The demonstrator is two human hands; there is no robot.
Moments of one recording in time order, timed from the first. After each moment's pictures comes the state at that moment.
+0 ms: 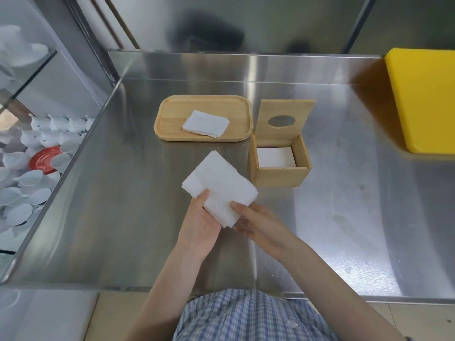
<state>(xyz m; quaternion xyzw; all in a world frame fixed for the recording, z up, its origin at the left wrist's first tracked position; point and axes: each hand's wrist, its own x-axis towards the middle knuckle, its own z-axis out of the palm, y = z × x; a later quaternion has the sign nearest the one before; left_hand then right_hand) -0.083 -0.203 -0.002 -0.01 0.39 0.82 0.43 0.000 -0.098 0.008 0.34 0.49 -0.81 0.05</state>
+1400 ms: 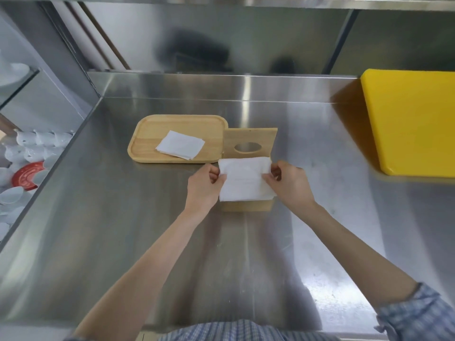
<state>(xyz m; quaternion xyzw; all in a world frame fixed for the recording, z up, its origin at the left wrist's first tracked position) -0.120 -0.073 0.025 0.17 0.87 0.44 0.17 -0.016 0.066 0.036 0.36 0.87 -0.33 -0.11</state>
